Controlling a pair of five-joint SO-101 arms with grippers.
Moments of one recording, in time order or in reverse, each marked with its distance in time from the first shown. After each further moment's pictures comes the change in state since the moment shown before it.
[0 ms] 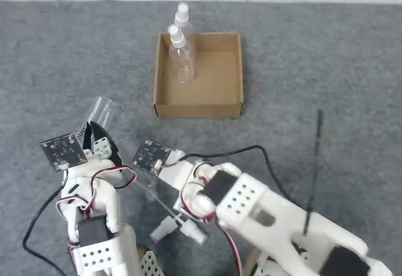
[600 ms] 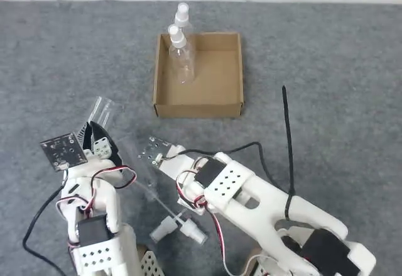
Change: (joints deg) left arm 0.0 0.0 0.0 0.0 0.0; right arm 3.5 11.6 -2.9 -1.1 2.2
